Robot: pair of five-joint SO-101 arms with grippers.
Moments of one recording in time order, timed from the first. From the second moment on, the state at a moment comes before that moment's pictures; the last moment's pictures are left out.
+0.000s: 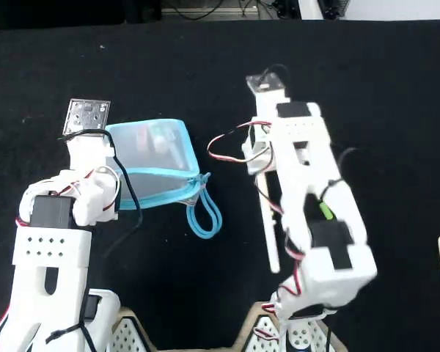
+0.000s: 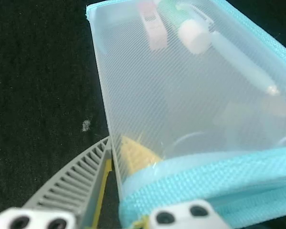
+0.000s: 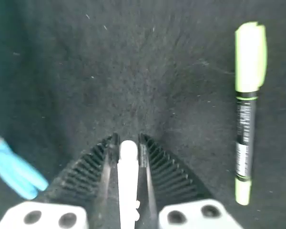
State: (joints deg) left arm -3.1 -50.0 44.1 72.7 -3.5; right arm -5.7 11.0 10.3 74.8 6.5
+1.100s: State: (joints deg) left arm -3.1 -50.0 44.1 72.7 -3.5; right arm -6.1 10.0 26.9 60.0 6.5
